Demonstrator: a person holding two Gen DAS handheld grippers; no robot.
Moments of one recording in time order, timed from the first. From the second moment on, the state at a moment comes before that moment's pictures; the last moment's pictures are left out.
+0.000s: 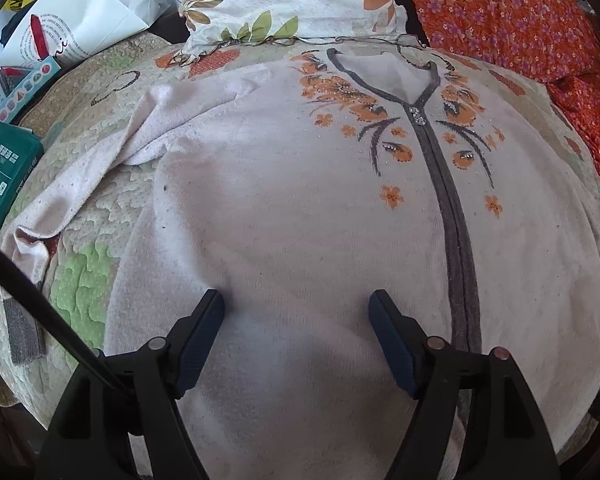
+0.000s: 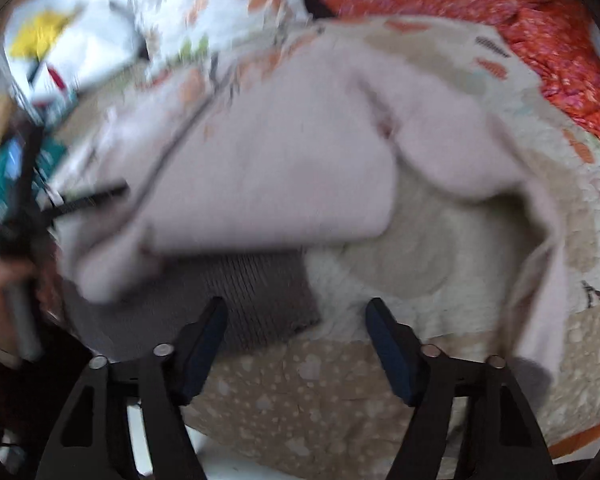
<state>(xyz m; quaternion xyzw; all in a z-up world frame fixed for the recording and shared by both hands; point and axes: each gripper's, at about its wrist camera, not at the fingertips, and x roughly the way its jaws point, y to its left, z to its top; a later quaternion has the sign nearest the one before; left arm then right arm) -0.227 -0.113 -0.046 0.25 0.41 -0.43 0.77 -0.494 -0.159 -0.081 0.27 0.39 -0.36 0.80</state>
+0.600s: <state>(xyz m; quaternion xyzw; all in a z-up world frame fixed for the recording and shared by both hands) -0.228 -0.111 -0.045 0.24 0.43 -0.42 0.76 -0.562 -0.102 -0.048 0.33 0.45 -0.34 0.76</state>
